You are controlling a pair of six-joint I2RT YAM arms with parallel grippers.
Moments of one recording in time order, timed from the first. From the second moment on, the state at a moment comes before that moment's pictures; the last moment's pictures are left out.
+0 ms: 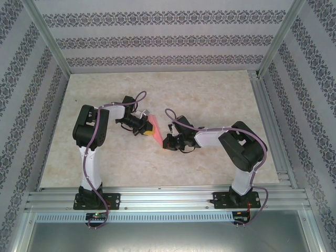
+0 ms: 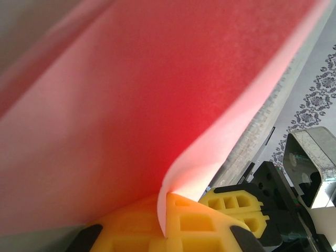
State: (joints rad) left arm -0.25 2.14 1.32 -0.61 0.95 -0.39; right arm 0.70 1.82 0.86 -0.01 -0.47 0.75
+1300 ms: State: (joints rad) left arm -0.24 2.14 1.32 -0.61 0.96 -0.37; right arm 0.63 1.96 1.11 -0.11 -0.52 0.70
